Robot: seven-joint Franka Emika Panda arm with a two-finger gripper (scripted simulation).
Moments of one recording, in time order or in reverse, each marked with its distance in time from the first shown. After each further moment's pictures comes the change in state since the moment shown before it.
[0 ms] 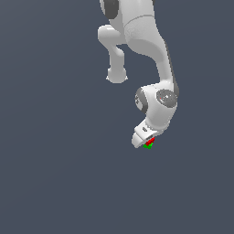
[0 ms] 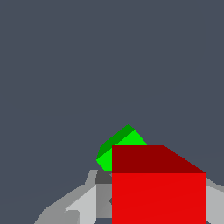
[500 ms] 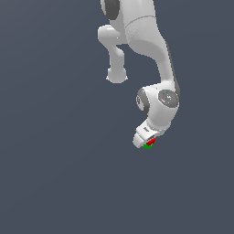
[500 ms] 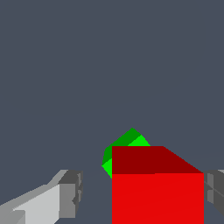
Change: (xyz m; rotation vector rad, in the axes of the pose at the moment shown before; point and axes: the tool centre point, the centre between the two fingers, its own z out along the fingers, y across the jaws) arm 0.004 -0.005 0.001 -0.001 0.001 0.002
